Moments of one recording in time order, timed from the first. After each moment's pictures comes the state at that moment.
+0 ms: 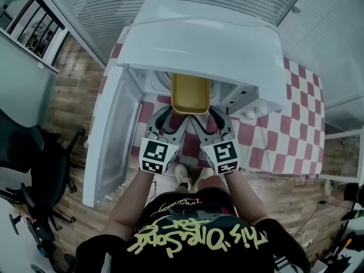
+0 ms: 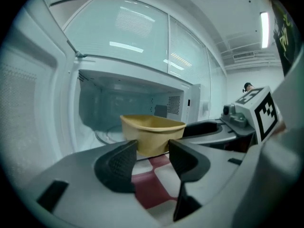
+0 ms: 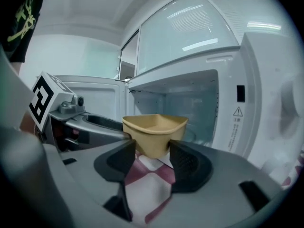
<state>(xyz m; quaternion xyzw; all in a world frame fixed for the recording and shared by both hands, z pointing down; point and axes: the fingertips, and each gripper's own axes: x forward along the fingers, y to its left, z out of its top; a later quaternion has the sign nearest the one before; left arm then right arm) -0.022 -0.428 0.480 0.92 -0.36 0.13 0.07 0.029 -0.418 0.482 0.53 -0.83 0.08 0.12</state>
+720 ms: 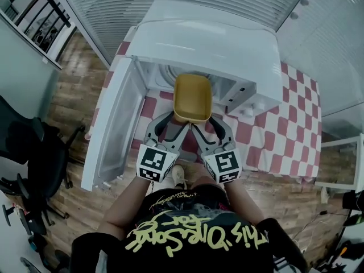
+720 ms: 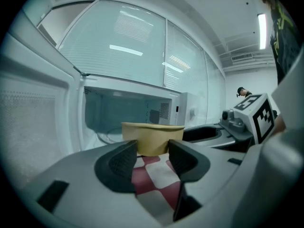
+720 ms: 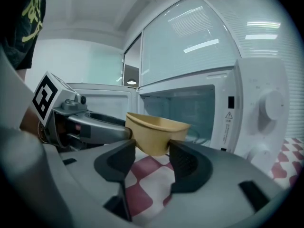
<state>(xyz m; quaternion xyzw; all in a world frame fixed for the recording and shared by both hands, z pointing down) -0.029 -0.385 0.457 0.92 -0.36 0.12 0.06 0.023 -0.373 0.471 0.52 -0.84 0.07 0.11</state>
